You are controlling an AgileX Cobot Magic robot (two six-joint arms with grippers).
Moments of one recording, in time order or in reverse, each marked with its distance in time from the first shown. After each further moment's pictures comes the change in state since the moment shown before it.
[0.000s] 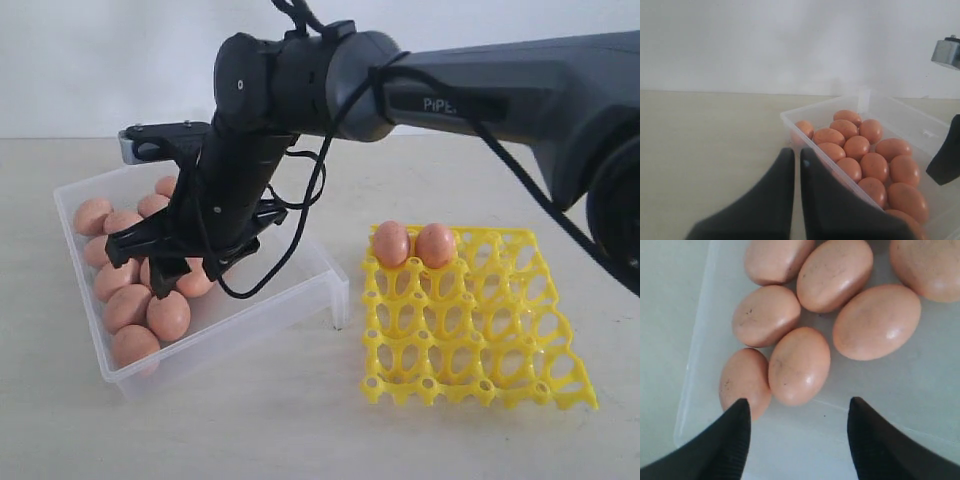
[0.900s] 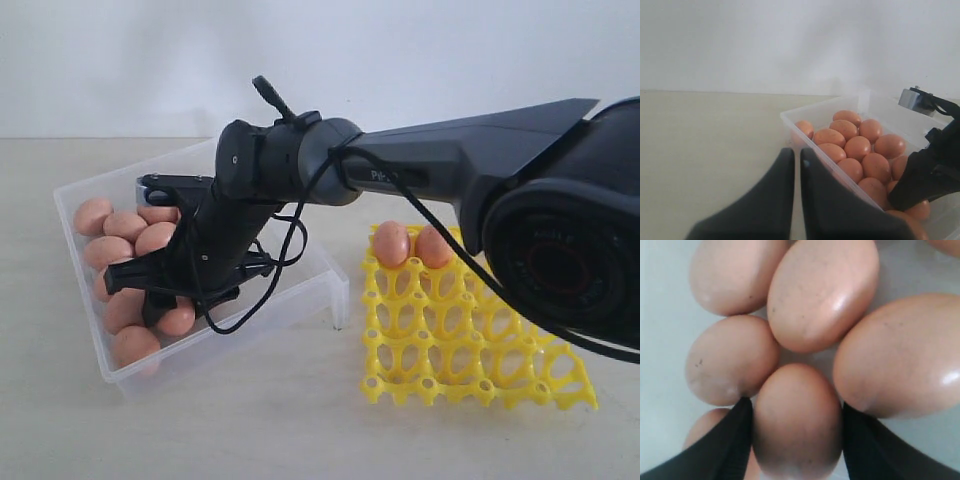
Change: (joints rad) left arm 0.000 0.000 0.000 0.000 0.000 0.000; right arm 0.000 0.161 -0.018 0.141 -0.154 0.031
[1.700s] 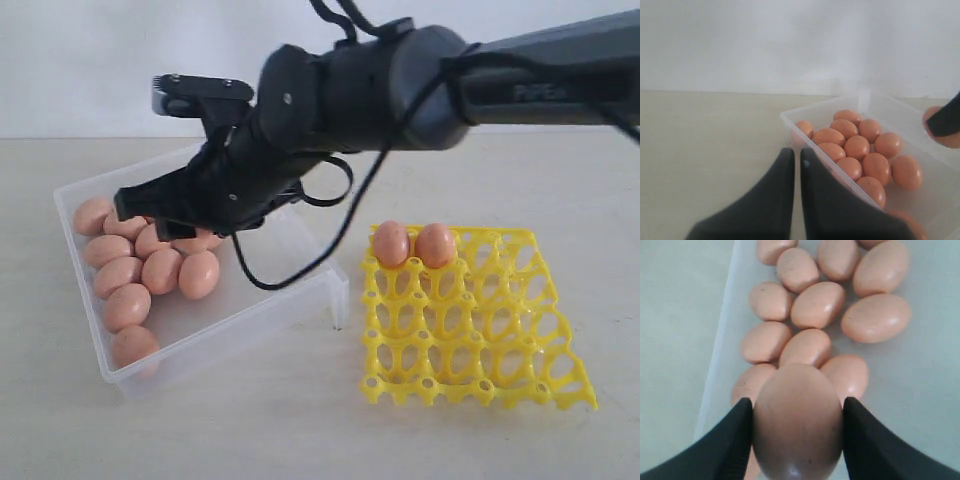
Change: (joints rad) left arm 0.000 0.000 0.000 0.000 0.000 0.000; right arm 0.000 -0.369 0.371 -0.093 -0.338 0.015
